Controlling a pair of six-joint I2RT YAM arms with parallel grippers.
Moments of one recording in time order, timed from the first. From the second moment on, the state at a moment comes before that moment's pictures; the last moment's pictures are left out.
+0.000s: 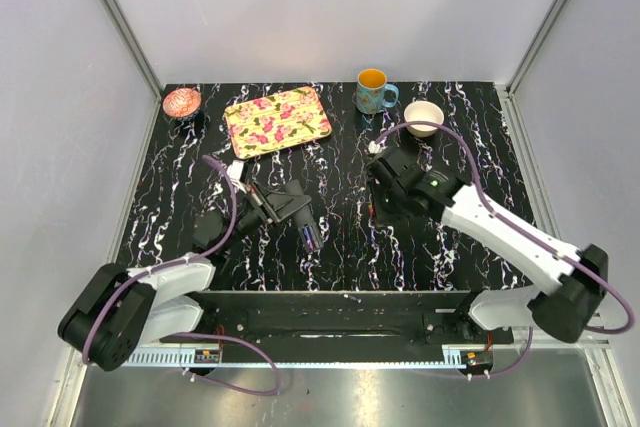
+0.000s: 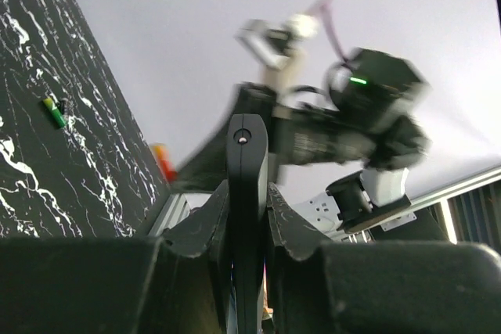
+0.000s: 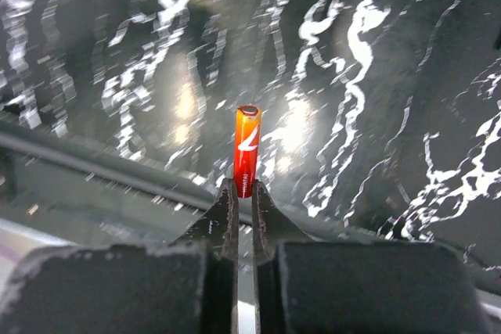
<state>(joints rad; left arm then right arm) -0.51 1.10 0.18 1.25 0.47 -1.43 0.76 1.35 1.17 -0.91 0.09 0.54</state>
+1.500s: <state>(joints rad) -0.74 1.44 0.32 1.26 0.22 -1.45 0.96 1.52 1.64 -1.33 -0.20 0.64</state>
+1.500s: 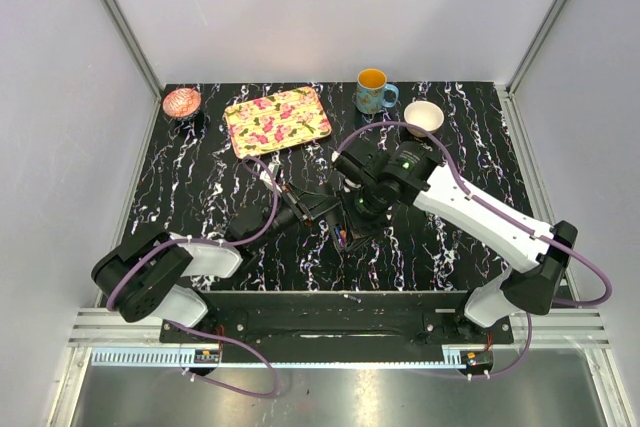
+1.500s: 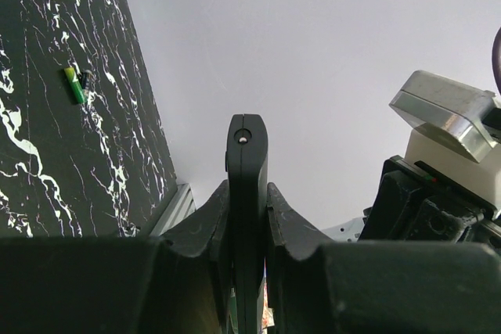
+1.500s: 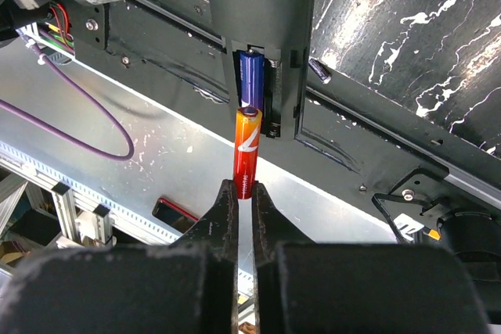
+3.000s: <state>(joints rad) -0.78 1.39 0.30 1.25 0.17 -1.44 0.90 1.56 1.59 -1.30 -0.24 0.61</state>
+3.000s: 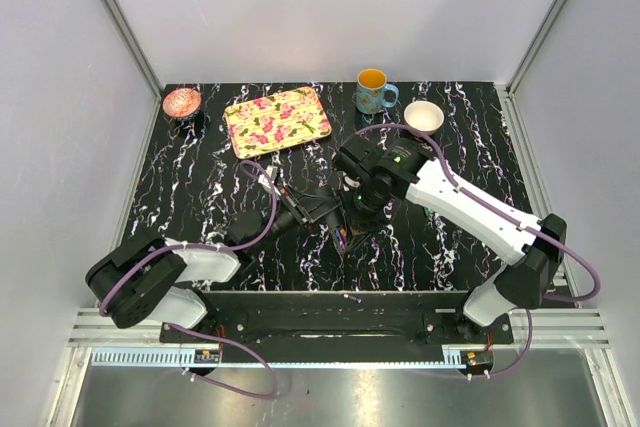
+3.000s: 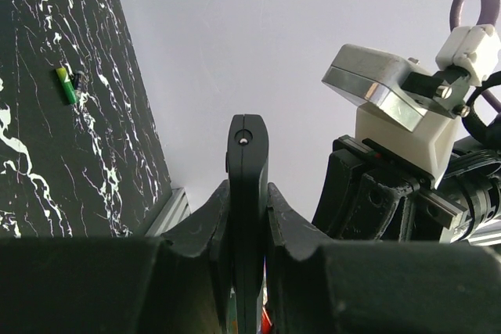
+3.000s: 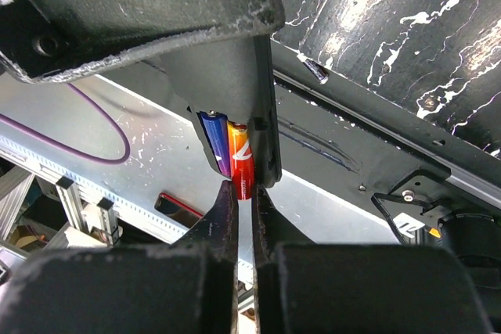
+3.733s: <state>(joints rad) -0.79 1.45 0.30 1.25 0.15 -1.54 0.89 1.59 1.63 -1.33 -0.23 0.58</state>
